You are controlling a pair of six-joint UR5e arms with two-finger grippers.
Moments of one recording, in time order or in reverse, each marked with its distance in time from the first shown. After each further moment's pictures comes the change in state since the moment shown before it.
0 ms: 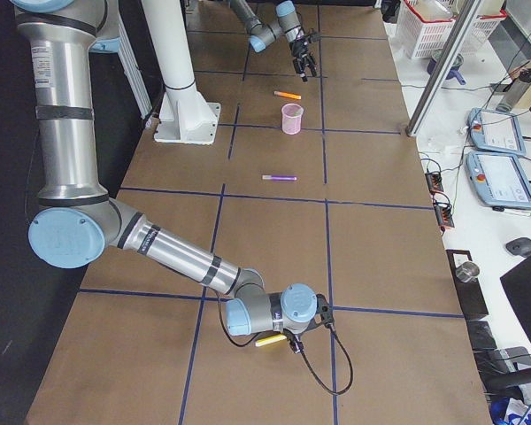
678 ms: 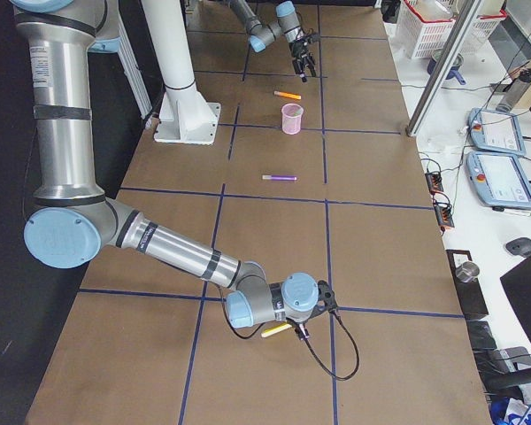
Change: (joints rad) left arm 0.003 0.002 0.000 0.013 -0.002 0.002; right arm 0.008 -0.020 0.108 0.026 0.047 0.010
